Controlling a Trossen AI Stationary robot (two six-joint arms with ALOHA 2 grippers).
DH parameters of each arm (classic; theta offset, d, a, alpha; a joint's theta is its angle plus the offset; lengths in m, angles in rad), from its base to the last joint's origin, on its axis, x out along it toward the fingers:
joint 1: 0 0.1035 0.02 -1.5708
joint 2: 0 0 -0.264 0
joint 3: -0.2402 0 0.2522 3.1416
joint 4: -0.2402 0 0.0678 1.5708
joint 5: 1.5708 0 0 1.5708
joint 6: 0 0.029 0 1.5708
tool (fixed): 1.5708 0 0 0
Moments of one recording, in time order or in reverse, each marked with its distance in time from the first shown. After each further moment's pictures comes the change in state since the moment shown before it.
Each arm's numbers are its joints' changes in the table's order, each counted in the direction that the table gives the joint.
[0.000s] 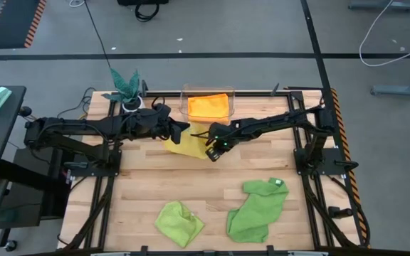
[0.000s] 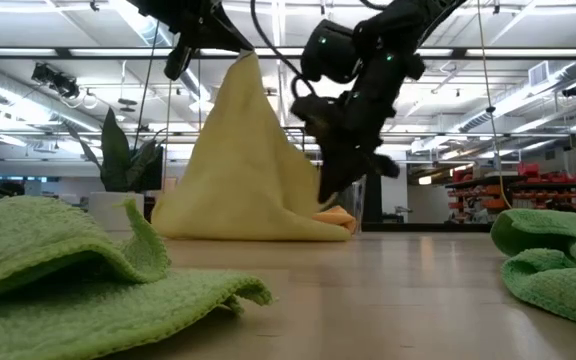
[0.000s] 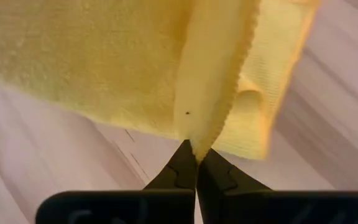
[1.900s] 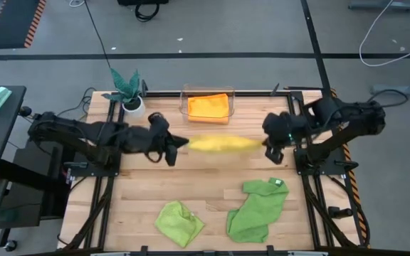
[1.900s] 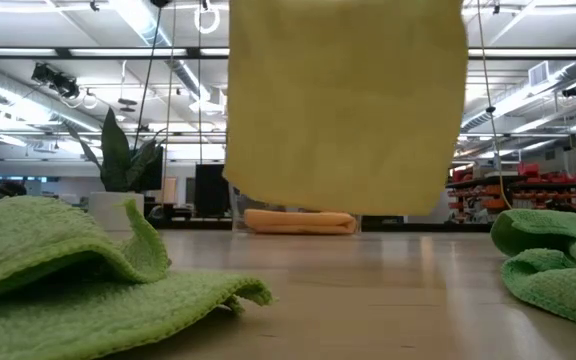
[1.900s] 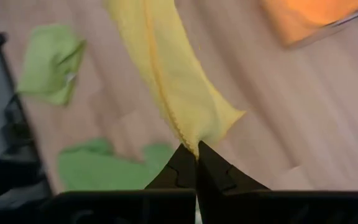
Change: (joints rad) left arm -0.324 0.058 -0.305 -0.315 -0.225 -0.013; right arm 0.347 -0.536 -0.426 -0.955 0.196 -0.010
